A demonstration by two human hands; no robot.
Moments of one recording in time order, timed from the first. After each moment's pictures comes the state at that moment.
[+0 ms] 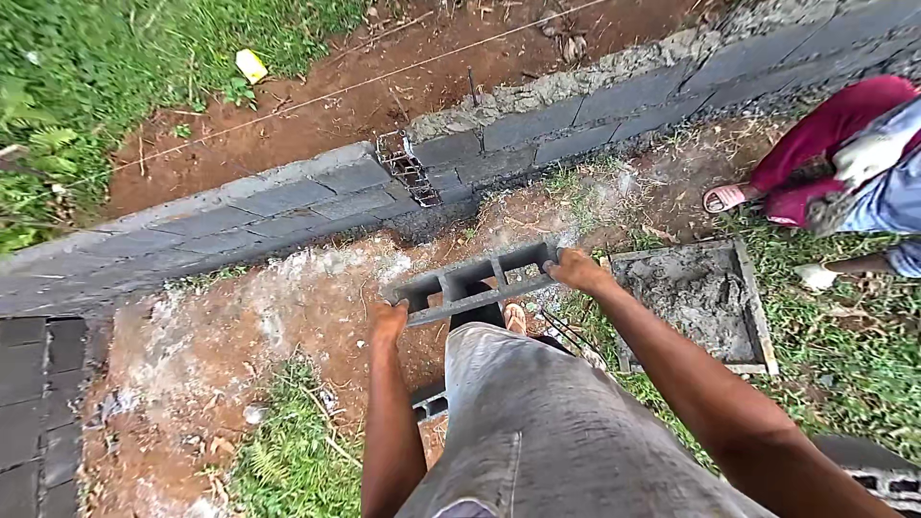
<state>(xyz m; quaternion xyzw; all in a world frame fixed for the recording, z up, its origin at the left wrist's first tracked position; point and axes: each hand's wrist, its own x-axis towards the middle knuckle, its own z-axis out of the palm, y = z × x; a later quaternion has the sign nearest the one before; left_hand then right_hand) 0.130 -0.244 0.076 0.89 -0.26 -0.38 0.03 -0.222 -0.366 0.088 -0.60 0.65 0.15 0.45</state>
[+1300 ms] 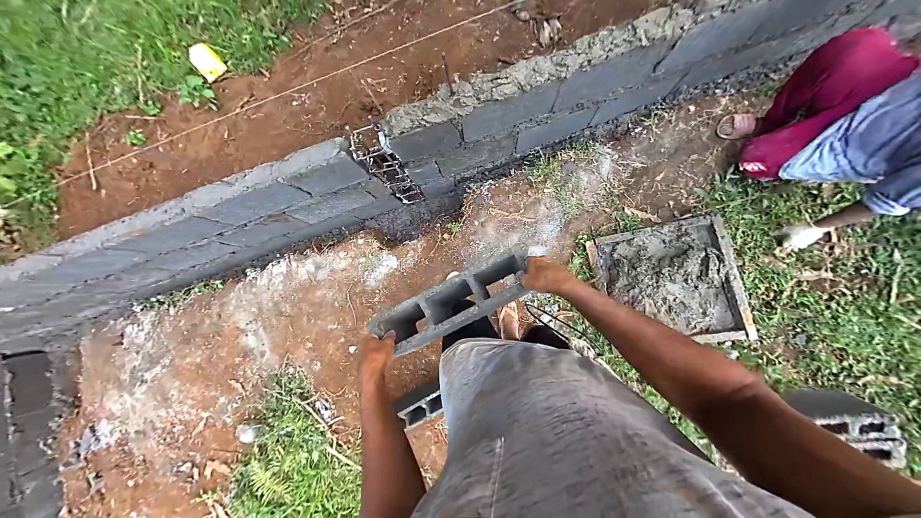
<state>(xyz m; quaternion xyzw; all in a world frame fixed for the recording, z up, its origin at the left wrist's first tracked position) 0.144 -0.188 0.039 0.88 -0.24 -0.40 -0.01 -0.192 -0.345 0.061 -0.60 0.61 0.23 0.47</state>
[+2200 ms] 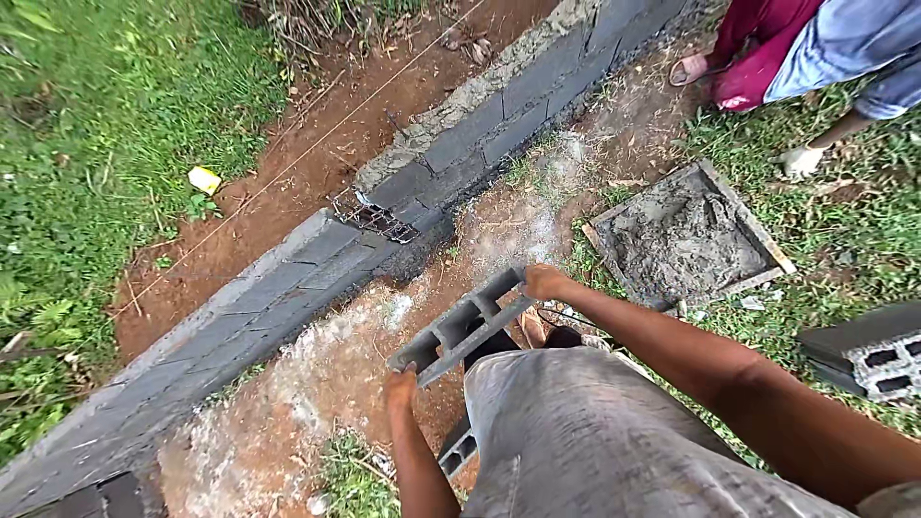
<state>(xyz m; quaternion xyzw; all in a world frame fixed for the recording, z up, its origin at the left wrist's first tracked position) 0.127 -0.203 0.040 0.89 -0.29 -0.36 -0.04 -0.224 -0.328 0.053 -0.58 0.62 0.19 0.50</state>
